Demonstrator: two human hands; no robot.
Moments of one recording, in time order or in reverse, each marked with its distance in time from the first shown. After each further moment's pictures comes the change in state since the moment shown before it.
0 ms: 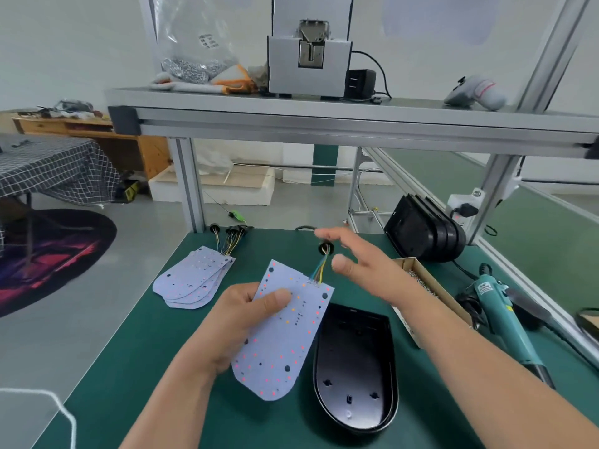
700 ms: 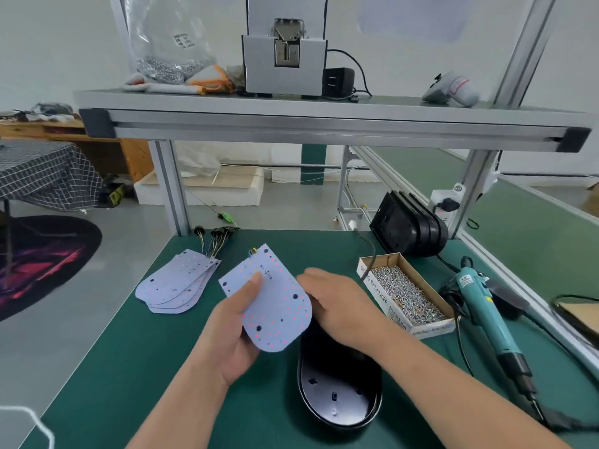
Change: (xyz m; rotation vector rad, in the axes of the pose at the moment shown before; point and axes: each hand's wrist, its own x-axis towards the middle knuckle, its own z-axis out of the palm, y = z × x) left_hand 0.020 -0.023 0.024 -0.611 0.102 -0.149; right_hand -0.031 -0.010 0.049 -0.394 0.027 -0.180
